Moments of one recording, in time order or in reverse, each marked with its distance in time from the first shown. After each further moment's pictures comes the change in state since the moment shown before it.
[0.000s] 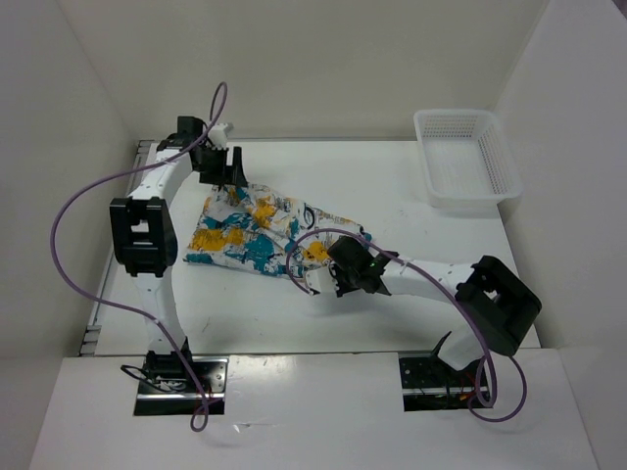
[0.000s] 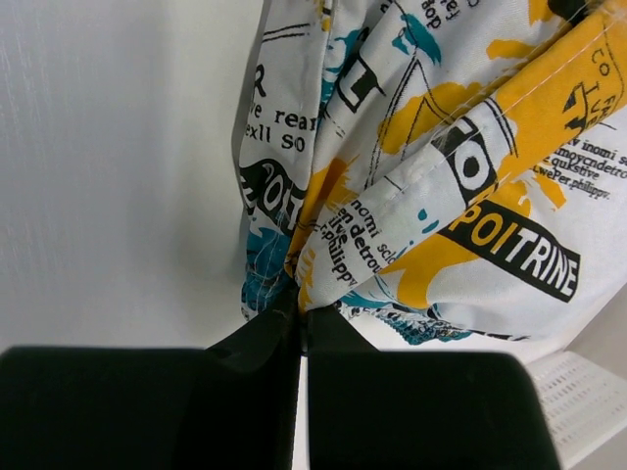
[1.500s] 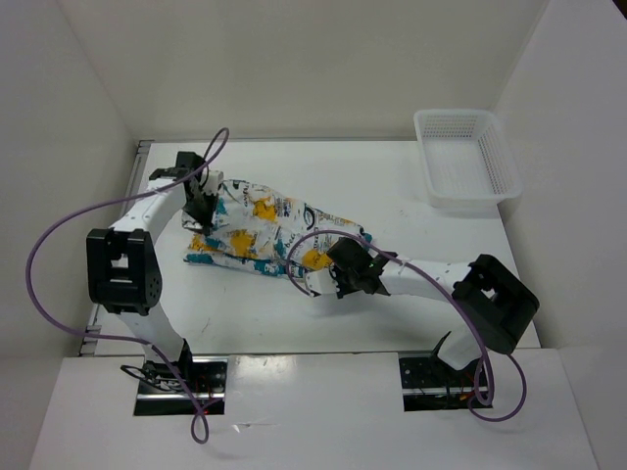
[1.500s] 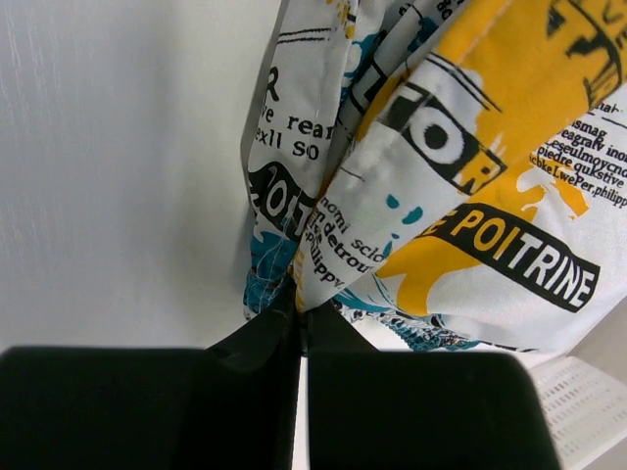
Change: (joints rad) left arm -0.050 -0.356 -0.451 -0.175 -0.397 -0.001; right arm 0.000 0.018 -0.006 0.001 -0.001 -0.012
